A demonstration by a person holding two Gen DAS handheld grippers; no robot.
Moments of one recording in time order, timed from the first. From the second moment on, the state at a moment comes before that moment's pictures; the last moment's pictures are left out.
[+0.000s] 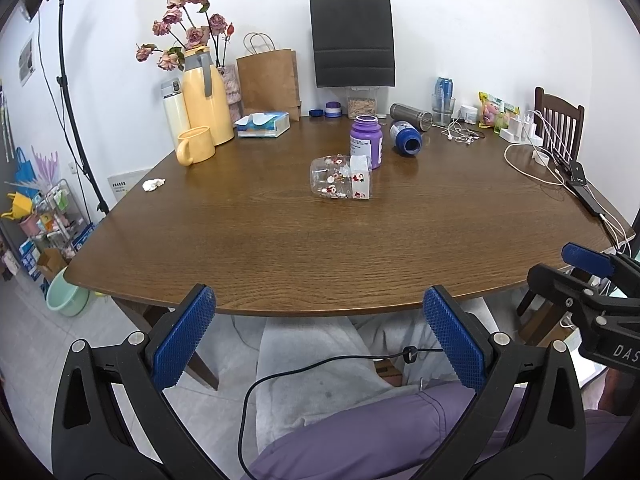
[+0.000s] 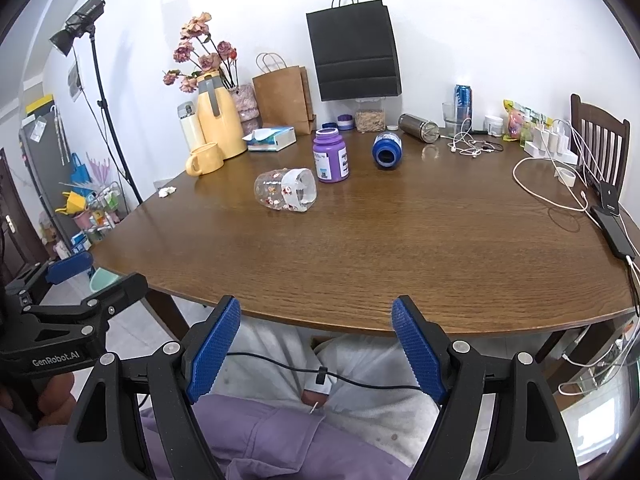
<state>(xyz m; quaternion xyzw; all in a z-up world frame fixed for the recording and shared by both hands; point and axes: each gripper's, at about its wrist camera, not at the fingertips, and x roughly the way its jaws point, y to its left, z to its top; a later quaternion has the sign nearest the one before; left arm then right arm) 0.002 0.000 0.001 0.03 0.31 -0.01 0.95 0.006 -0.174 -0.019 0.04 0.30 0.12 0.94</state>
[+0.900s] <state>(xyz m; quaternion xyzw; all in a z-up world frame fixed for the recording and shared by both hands) 0.002 -0.002 -0.005 0.03 0.31 -0.01 0.95 0.005 -0.174 -0.021 0.04 0.30 0.12 0.94</state>
